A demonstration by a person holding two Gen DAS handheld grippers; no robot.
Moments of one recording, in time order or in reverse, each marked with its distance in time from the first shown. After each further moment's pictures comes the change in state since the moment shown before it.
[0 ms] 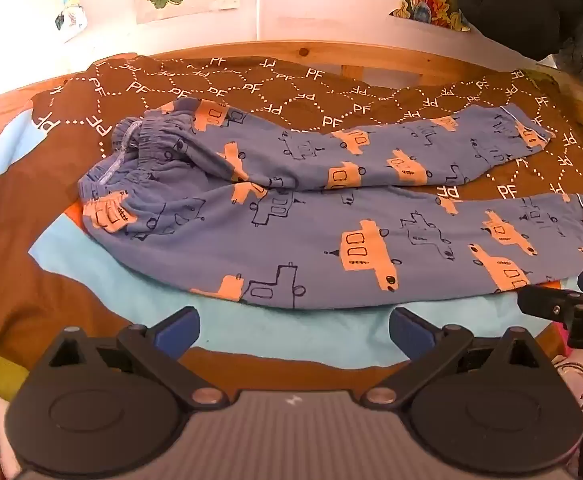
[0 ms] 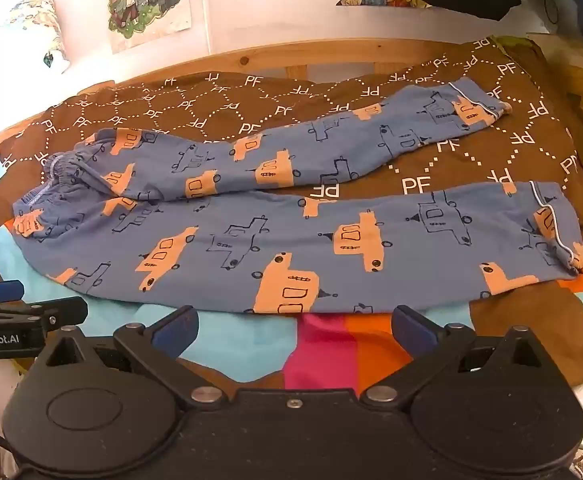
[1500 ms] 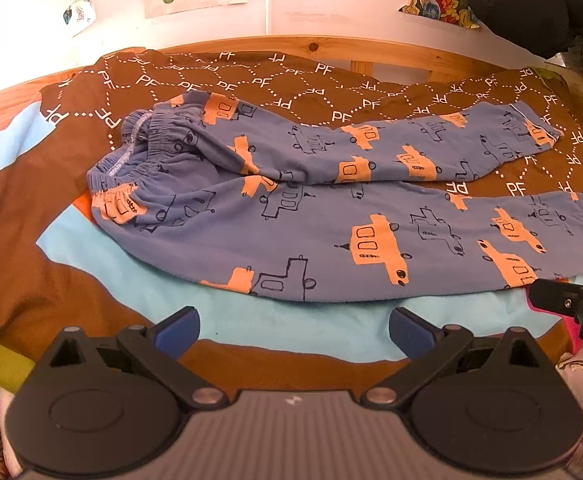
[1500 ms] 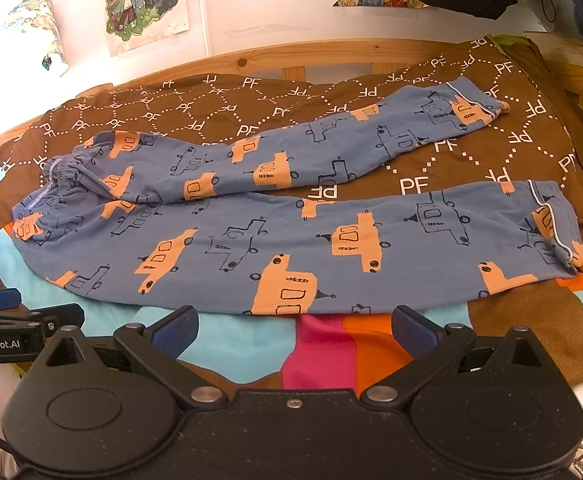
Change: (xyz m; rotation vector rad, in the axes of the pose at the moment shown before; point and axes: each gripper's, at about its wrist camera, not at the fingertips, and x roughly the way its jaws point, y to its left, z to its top) left arm 0.000 0.003 -0.003 -0.005 0.023 0.027; right arm -0.001 -0.002 0.000 0.004 0.002 -0.002
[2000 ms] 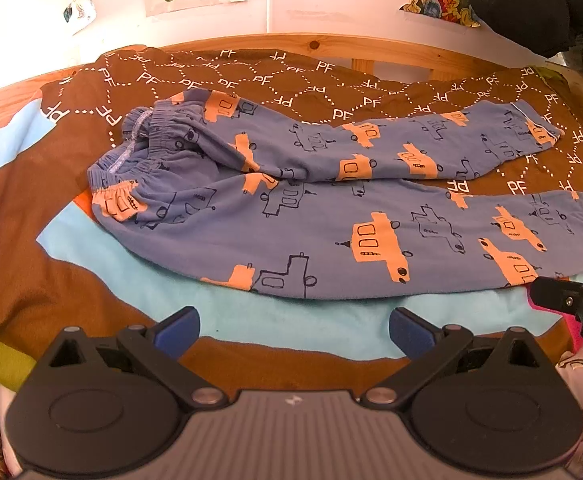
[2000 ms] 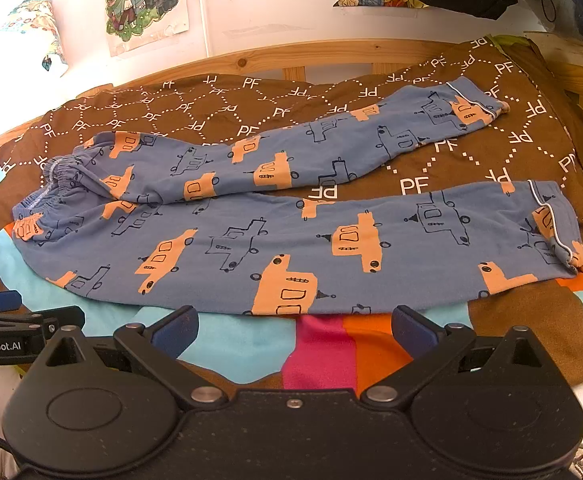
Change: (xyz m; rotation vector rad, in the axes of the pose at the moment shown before) left arm 0.001 0.001 -0.001 -0.004 0.004 -0.001; right arm 0.000 0.000 0.000 0.002 0.000 0.000
